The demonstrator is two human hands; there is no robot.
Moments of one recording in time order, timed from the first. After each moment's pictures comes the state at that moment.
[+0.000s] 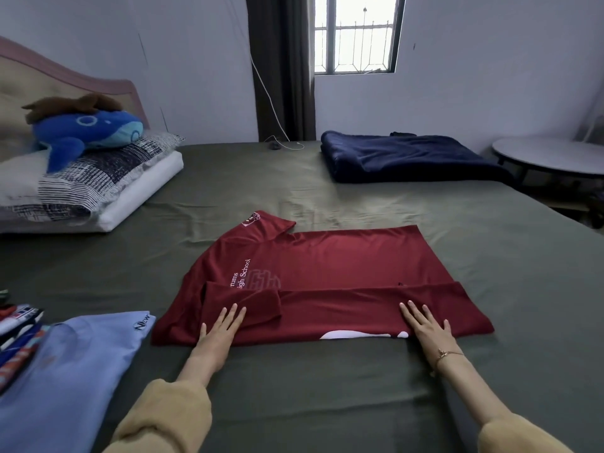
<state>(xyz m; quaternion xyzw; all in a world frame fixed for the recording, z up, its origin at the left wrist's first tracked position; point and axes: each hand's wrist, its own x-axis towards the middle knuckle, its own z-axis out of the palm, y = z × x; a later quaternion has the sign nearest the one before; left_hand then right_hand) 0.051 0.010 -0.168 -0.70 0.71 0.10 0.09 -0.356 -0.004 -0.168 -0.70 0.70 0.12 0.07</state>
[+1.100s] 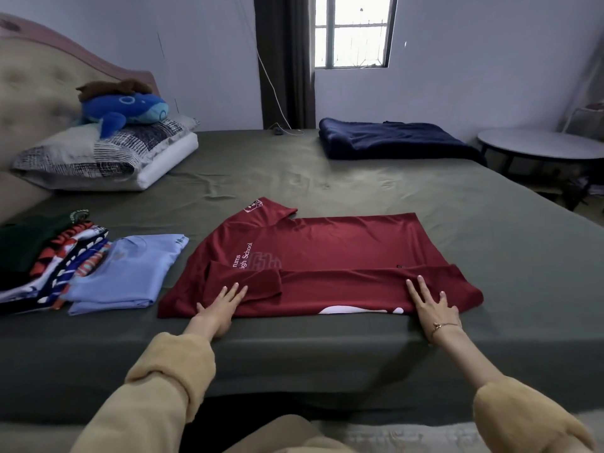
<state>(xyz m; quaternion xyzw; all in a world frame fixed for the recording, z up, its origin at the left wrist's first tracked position) 0.024 0.206 -0.158 -0.70 0.69 0.14 0.14 -0.384 0.204 -0.168 -0.67 0.73 0.11 0.01</state>
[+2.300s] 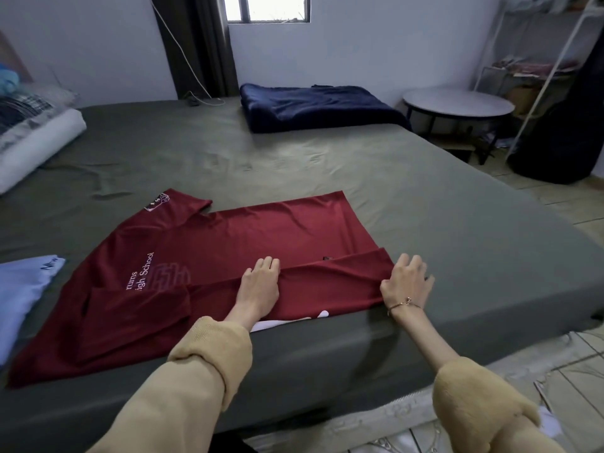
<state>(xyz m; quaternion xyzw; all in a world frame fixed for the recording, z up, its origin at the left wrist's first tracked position) -0.202 0.119 -0.167 -0.57 0.81 -0.04 -0.09 -0.450 0.175 -0.156 -0.46 0.88 -0.14 -0.02</state>
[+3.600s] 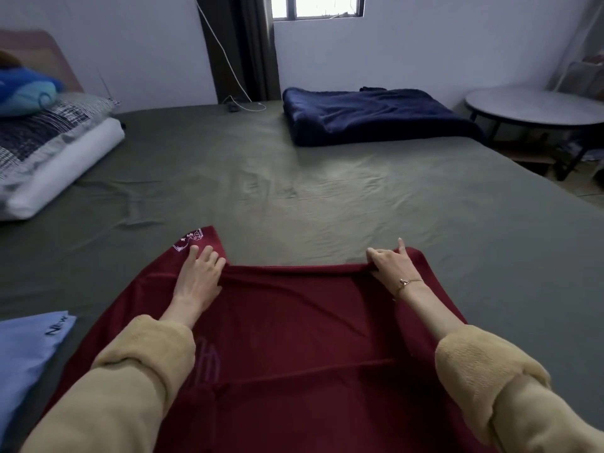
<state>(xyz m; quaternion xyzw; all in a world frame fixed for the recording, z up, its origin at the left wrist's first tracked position) -0.040 -0.065 -0.123 -0.60 0.73 -0.27 0.21 -0.393 -0.075 -0.144 -0.76 0.65 0.00 -0.03</state>
